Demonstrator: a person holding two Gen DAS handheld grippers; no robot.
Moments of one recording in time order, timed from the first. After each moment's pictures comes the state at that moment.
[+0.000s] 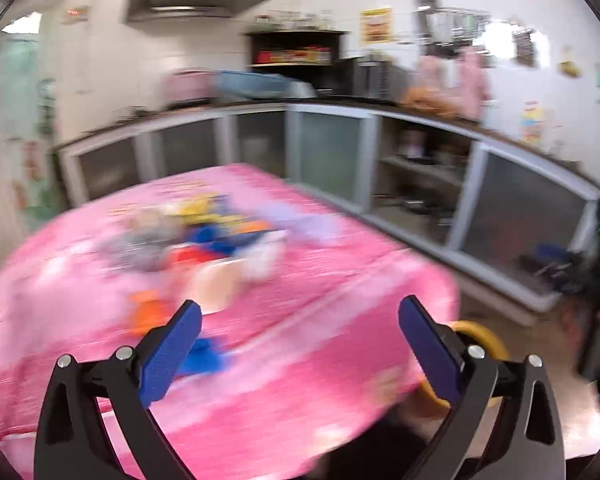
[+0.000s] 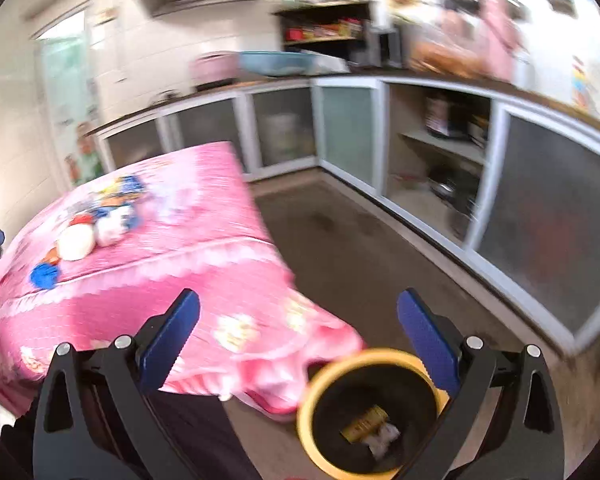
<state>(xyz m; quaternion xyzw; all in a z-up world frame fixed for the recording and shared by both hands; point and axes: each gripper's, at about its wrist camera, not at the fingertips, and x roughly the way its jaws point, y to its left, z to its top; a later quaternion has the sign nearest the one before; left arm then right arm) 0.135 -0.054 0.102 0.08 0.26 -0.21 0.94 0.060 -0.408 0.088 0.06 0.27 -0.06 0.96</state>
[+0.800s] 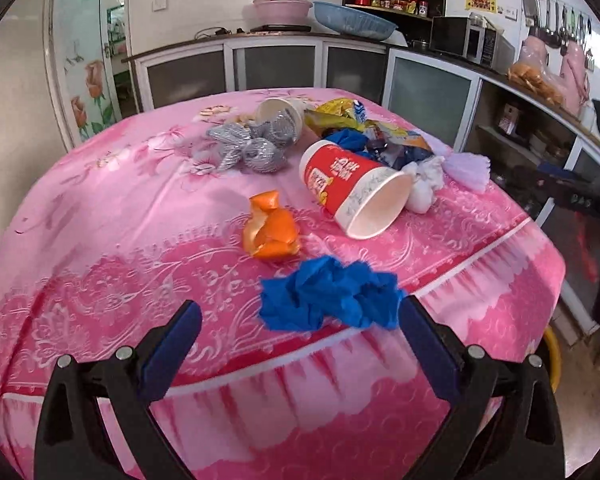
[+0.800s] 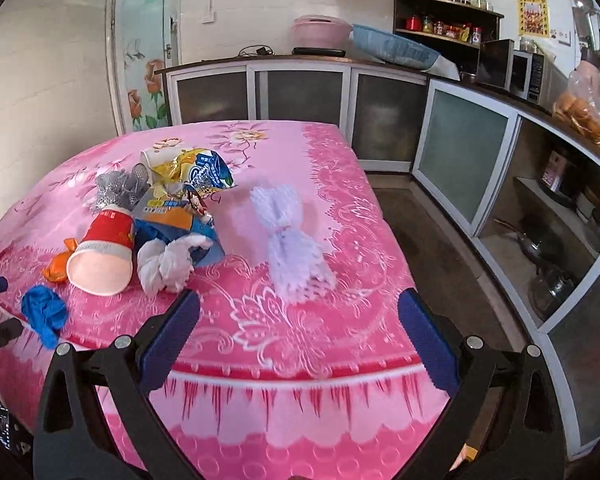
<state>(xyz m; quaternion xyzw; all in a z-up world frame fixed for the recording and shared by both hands) 0.221 0.021 0.032 0.02 0.38 -0.10 0.92 0.263 -0.286 0.081 -0.02 0.32 0.05 0.95</state>
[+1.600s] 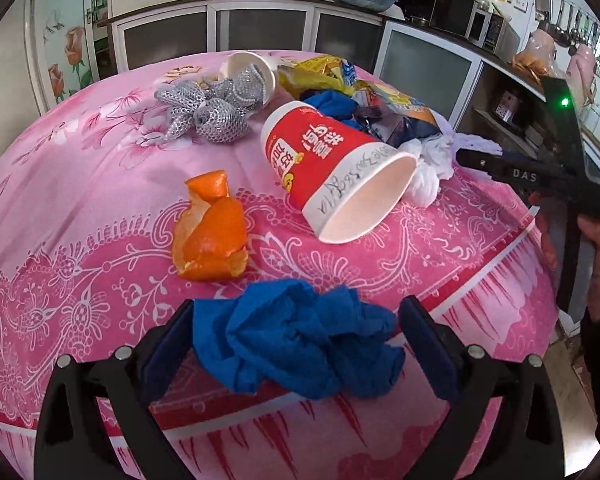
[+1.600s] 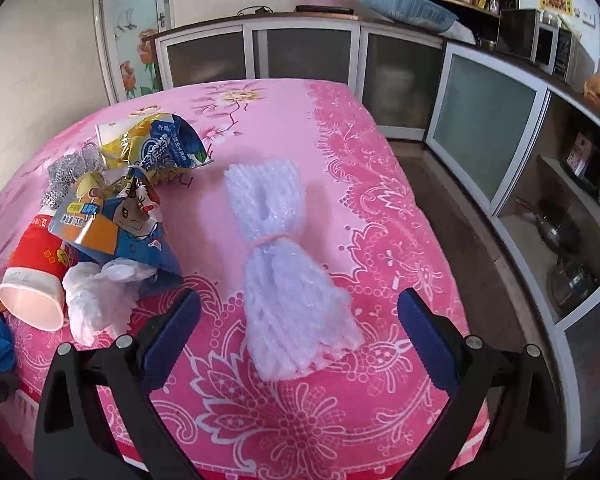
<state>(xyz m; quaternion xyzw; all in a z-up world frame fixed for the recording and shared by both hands) 0.270 -0.004 0.000 0.00 0.43 -0.12 0.89 0.356 -0.284 0.032 -0.01 0.39 0.05 0.92</state>
